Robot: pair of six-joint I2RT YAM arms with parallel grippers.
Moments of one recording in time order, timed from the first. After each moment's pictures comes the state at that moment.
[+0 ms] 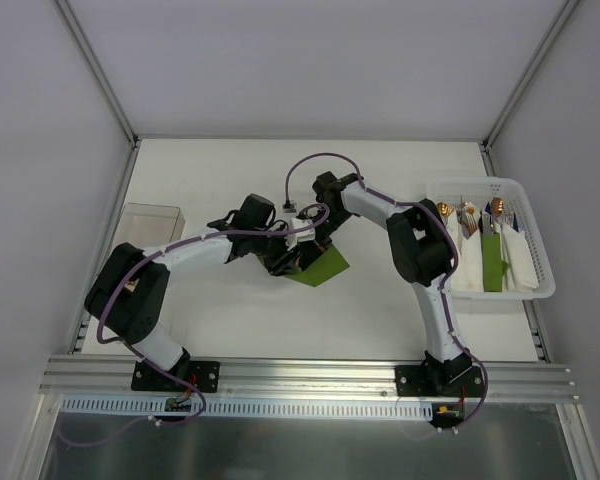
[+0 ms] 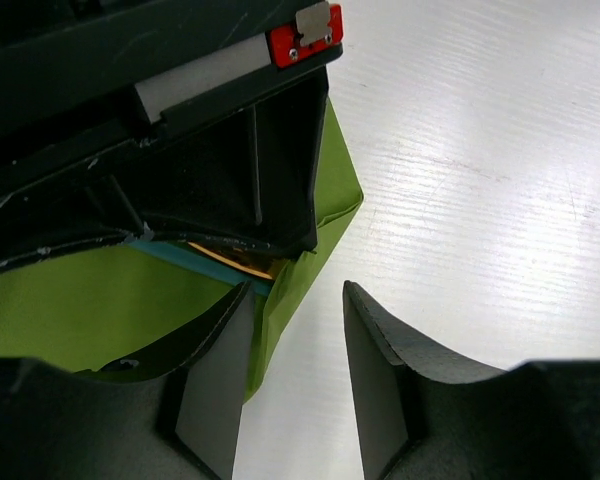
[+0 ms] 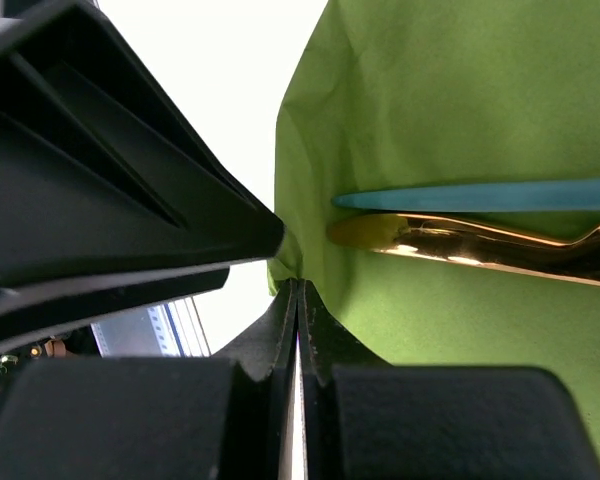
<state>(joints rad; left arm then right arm) -0.58 1.59 0.92 -0.22 0.63 0.48 0.58 2.26 1.74 -1.02 -0.91 -0.38</state>
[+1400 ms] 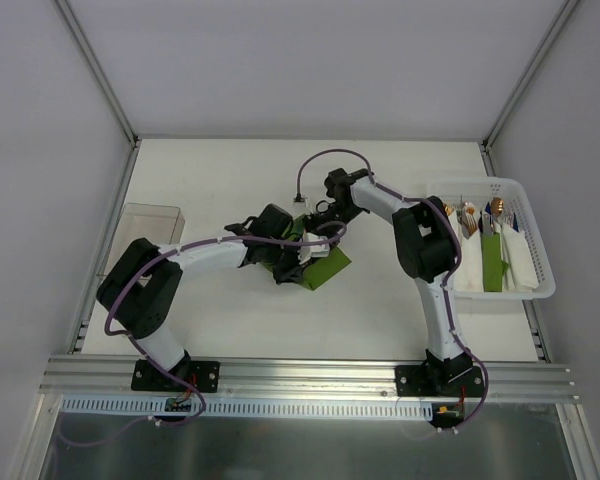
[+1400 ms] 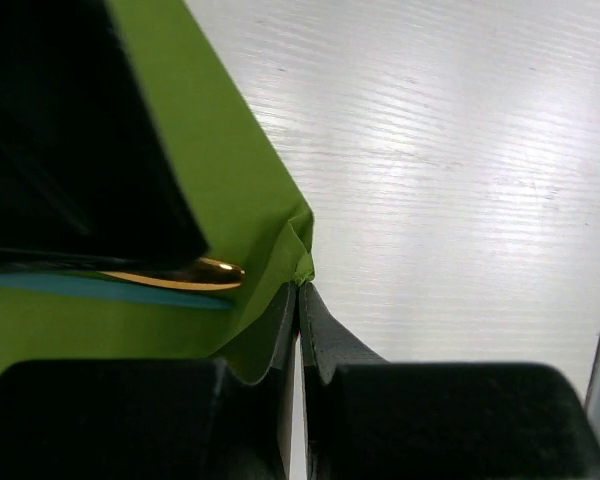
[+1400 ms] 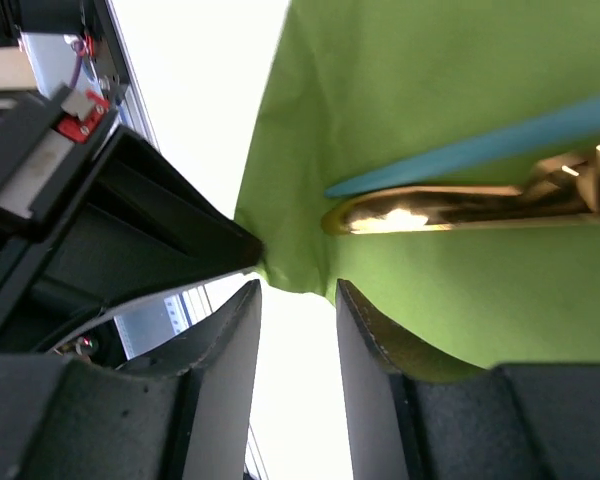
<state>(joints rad) -0.68 1.66 0.97 -0.31 0.59 0.51 0.52 2.27 1.75 -1.08 -0.94 -0.40</state>
